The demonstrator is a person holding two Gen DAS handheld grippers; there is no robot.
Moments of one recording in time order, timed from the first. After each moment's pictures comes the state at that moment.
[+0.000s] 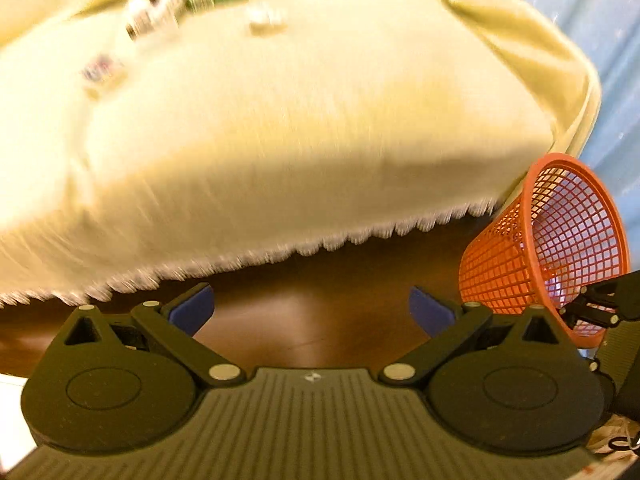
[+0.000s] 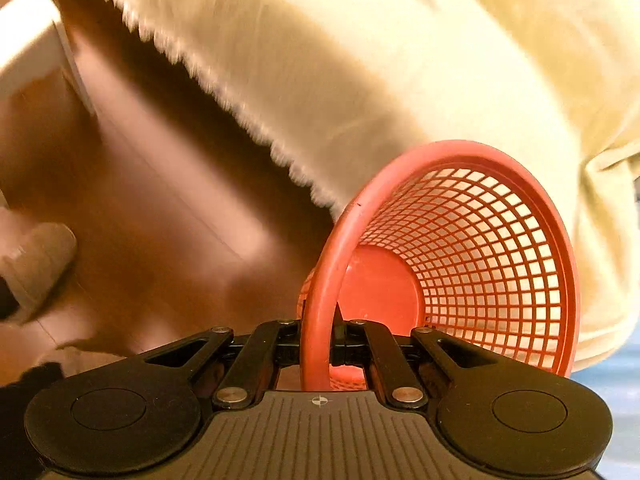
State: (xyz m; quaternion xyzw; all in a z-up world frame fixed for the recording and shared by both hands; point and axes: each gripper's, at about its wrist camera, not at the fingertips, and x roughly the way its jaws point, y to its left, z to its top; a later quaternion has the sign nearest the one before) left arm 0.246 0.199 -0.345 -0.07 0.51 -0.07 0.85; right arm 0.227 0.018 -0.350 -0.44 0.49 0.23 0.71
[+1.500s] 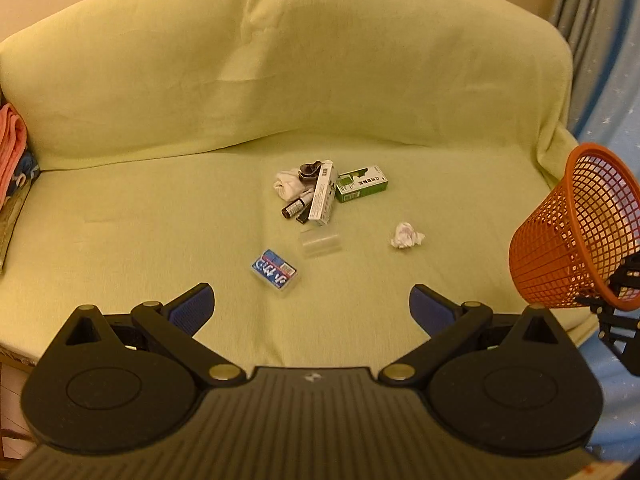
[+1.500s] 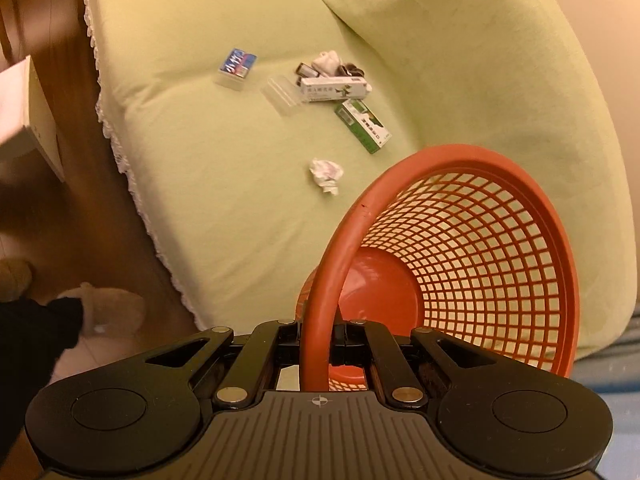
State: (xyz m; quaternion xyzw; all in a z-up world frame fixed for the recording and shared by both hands) left arm 0.377 0.386 -0.115 -0.07 0.45 0.06 0.89; right arm 0.453 0.121 -0.209 -0.53 0.38 0.33 0.68
